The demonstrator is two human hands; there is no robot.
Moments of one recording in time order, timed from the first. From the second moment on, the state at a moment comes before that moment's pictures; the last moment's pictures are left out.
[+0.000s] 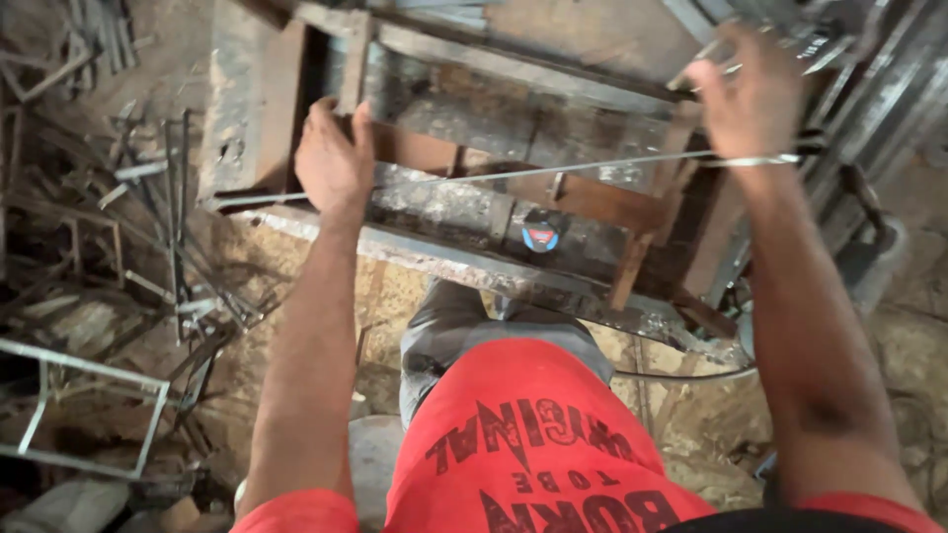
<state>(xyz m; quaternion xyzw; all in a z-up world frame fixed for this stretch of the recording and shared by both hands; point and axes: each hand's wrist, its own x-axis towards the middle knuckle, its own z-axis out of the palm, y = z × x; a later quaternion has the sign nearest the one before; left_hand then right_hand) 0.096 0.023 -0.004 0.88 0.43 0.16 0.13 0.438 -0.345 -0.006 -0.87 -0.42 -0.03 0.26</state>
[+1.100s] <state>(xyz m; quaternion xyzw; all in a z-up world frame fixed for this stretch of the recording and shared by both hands) 0.099 0.023 0.024 0.90 0.38 0.08 0.22 0.411 -0.361 -0.039 -0.95 -0.28 0.12 0.03</state>
